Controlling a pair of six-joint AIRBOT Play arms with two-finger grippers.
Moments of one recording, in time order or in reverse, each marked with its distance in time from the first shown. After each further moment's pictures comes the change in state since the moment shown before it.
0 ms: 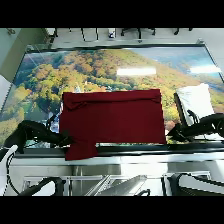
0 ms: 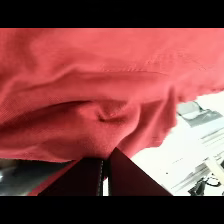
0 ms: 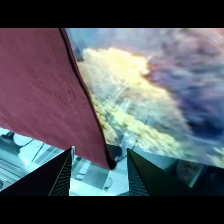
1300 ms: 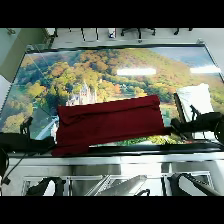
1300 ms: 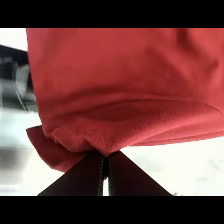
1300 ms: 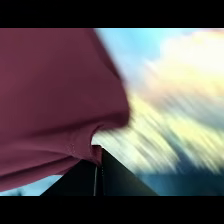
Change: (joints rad) left arm 0.065 0.473 0.026 0.311 0.137 -0.284; right arm 0.152 0.240 -0.037 0.024 0.204 0.277
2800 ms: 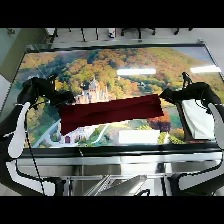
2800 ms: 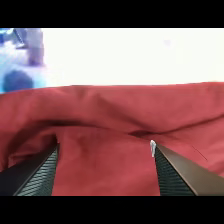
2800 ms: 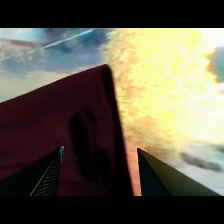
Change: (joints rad) left arm -0.295 -0.961 0.871 -0.006 -0.216 -0.046; right arm 0.127 -0.560 0.611 0.085 0.182 -0.179
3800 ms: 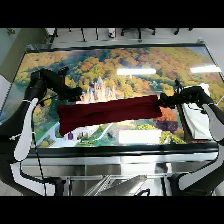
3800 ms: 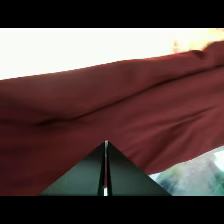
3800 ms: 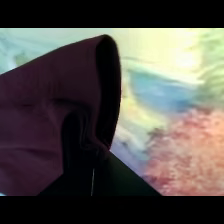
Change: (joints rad) left arm -0.178 -0.003 0.117 -0.004 0.069 -0.041; right arm 0.001 -0.085 0.024 0.153 -0.149 -0.051
